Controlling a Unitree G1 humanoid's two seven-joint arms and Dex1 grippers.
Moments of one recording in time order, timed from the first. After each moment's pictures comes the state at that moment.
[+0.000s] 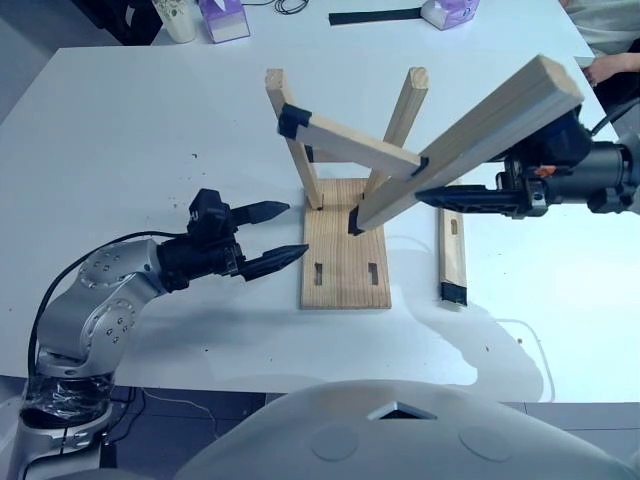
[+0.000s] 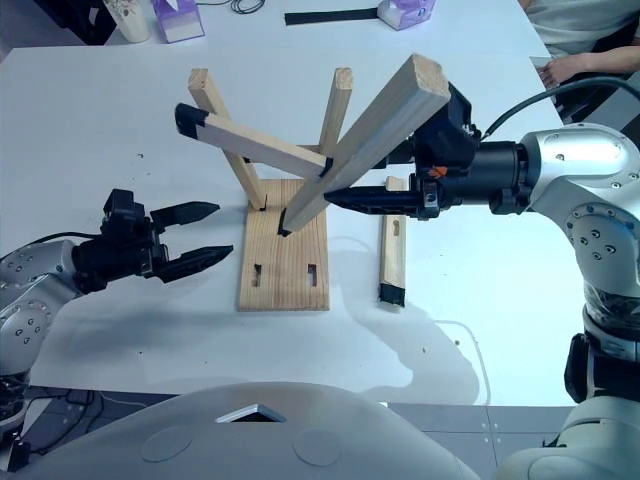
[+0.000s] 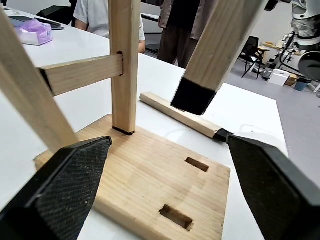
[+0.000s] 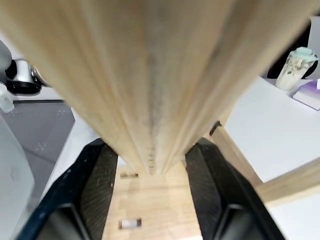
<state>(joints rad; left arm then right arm) 0.15 0.72 0.16 -0.45 -0.78 0.51 -0.98 -0.37 -0.94 -0.04 -0.49 0.86 0.73 1.09</state>
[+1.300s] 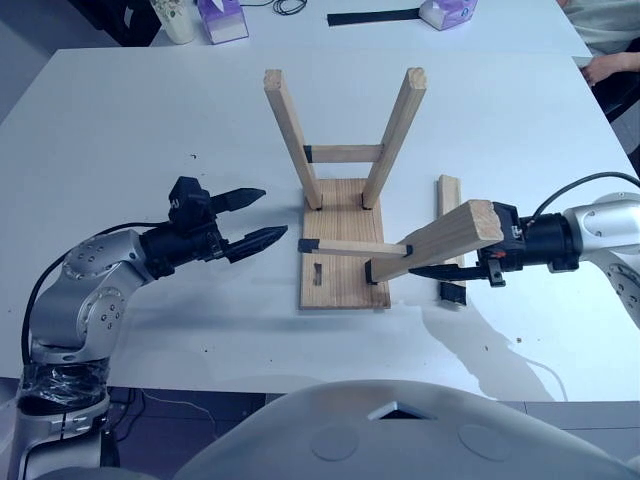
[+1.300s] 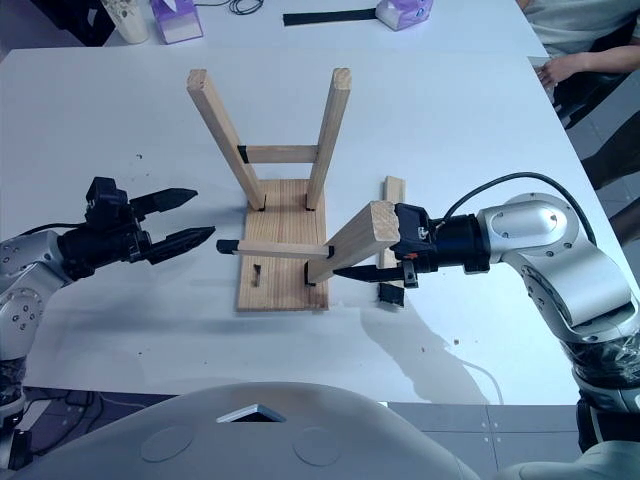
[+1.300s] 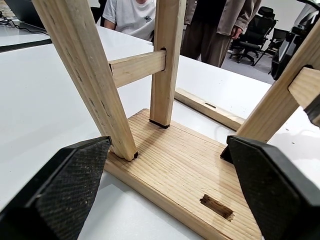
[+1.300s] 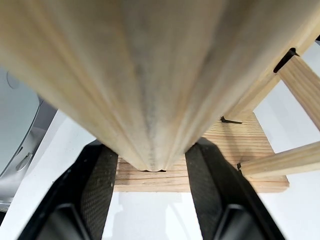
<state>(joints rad) 0.10 0.71 0.19 -0.34 -0.71 0.49 -0.98 -0.11 -0.95 0.09 -0.54 0.58 0.45 1.19</state>
